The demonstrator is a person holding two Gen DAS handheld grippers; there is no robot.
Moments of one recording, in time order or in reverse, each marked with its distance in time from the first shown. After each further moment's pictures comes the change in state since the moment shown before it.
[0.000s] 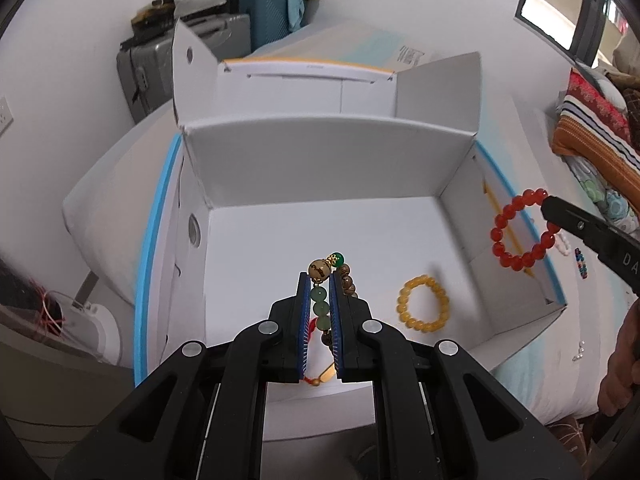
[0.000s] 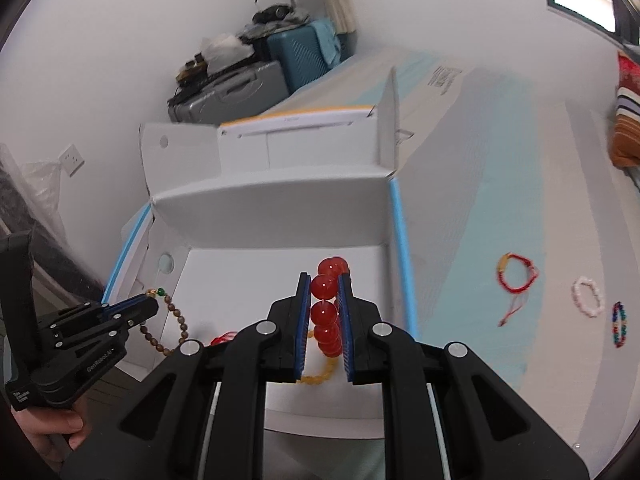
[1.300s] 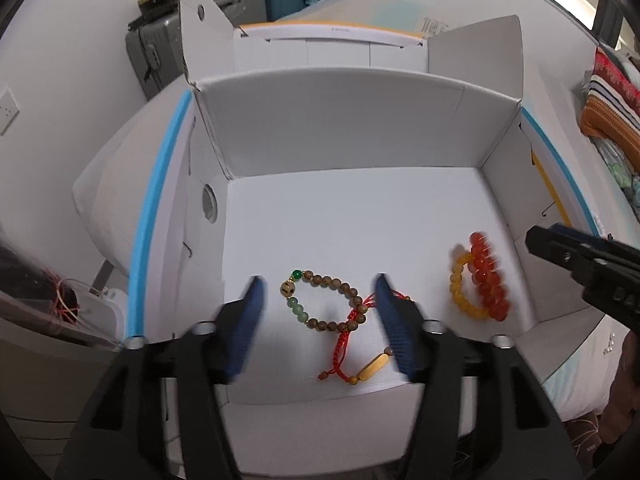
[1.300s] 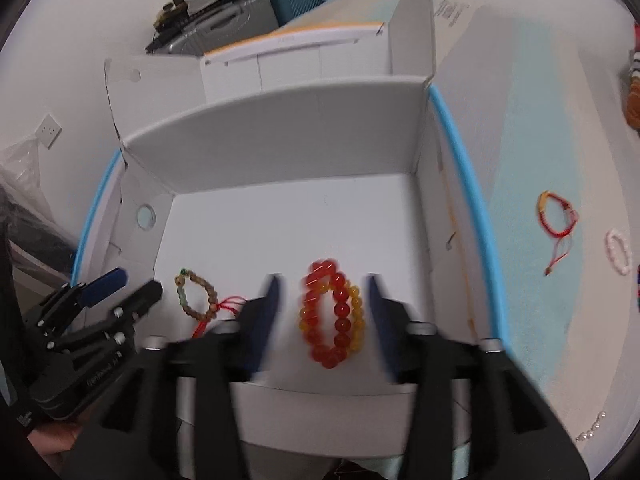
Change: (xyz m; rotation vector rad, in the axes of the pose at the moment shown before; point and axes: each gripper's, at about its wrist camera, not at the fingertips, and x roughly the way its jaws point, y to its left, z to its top) left arm 0.030 0.014 -0.003 0.013 0.081 0.101; right arm 0.056 0.019 -0.016 0.045 0.203 -0.034
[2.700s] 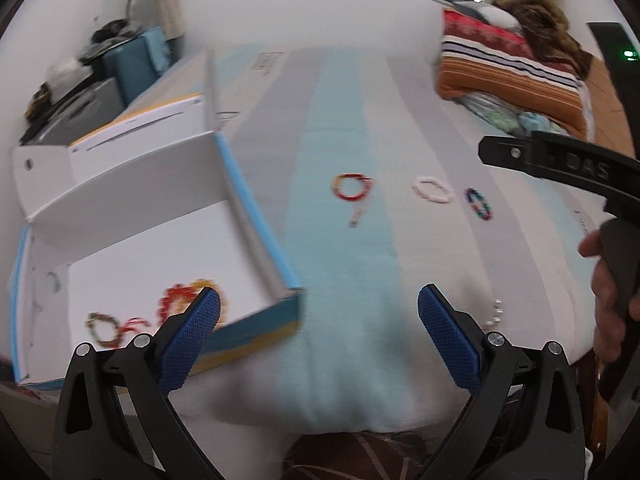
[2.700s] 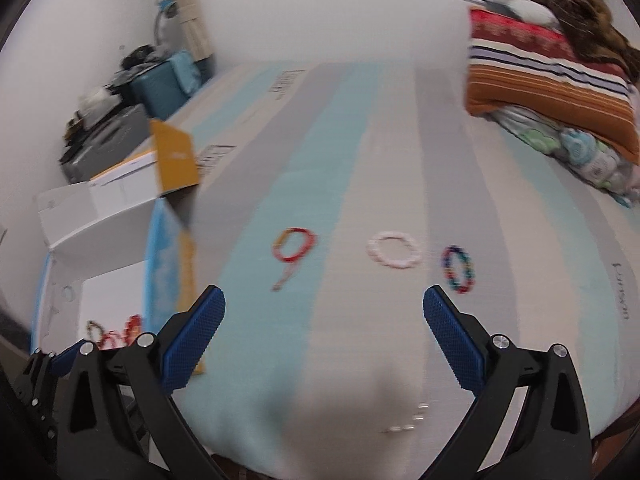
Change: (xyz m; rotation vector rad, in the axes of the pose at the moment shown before) left arm -0.085 -0.247 -0.045 0.312 -0.152 -0.277; right arm -0.161 -0.226 -0.057 0.246 -0.243 -0.284
